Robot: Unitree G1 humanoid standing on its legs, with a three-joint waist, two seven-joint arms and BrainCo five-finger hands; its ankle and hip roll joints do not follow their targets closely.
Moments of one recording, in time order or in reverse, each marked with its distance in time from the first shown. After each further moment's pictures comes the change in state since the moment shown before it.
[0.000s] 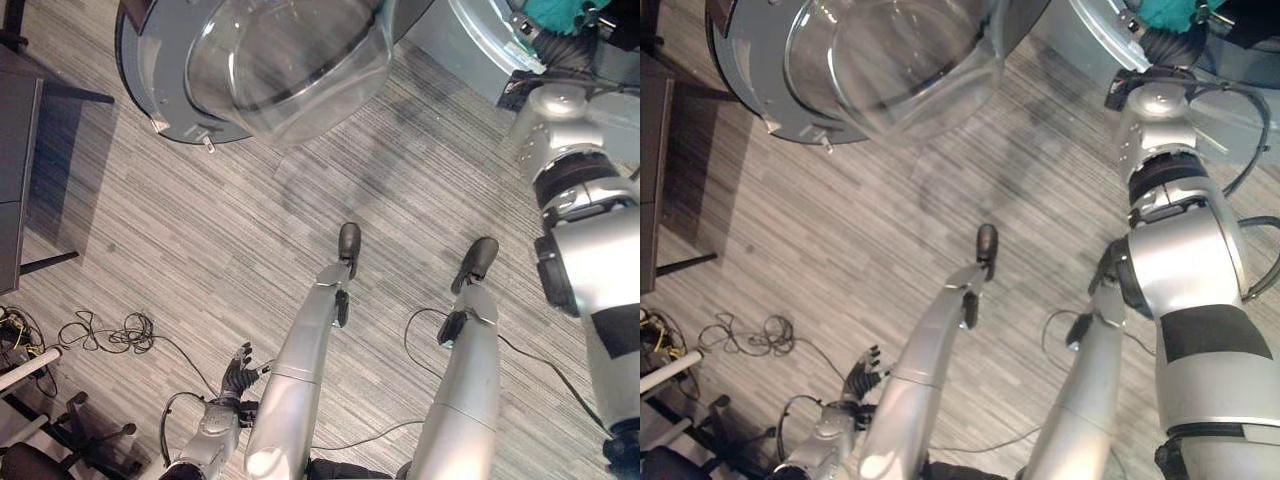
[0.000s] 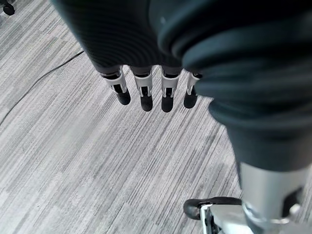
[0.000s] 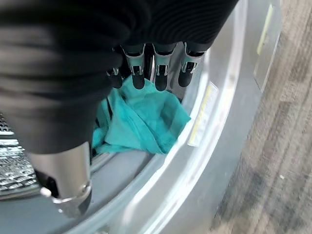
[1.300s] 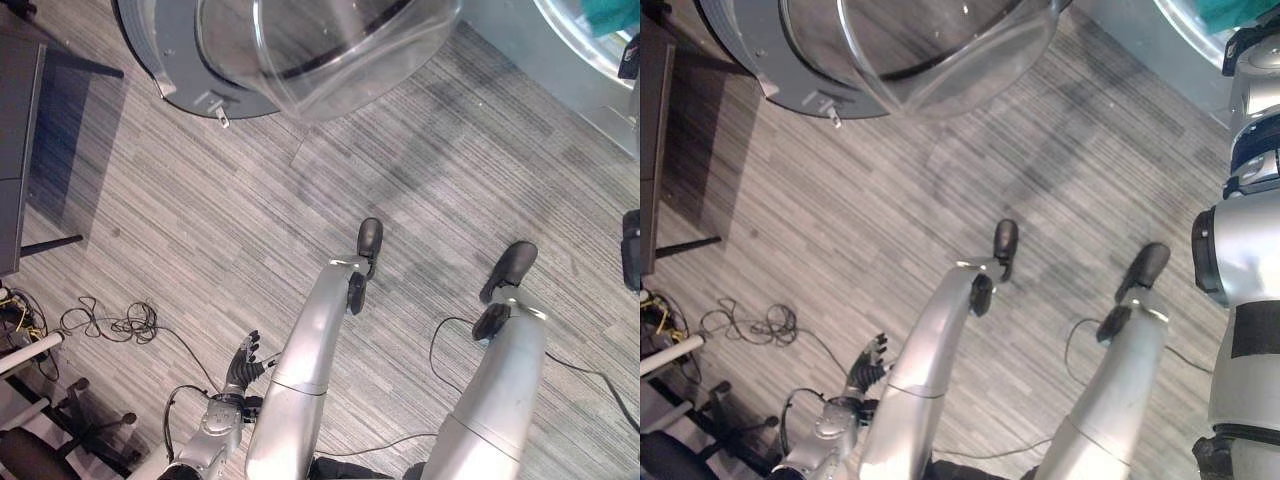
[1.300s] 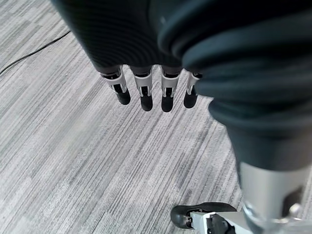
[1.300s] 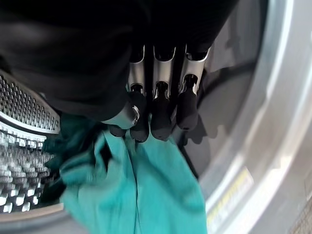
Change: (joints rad) left arm 0.035 0.034 -0.017 -0.115 0.029 -0.033 -0.001; right arm -0.118 -0.219 0.126 0.072 -0.292 0.081 -0.051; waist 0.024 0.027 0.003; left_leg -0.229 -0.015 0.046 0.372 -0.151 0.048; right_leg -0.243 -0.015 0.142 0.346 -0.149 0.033
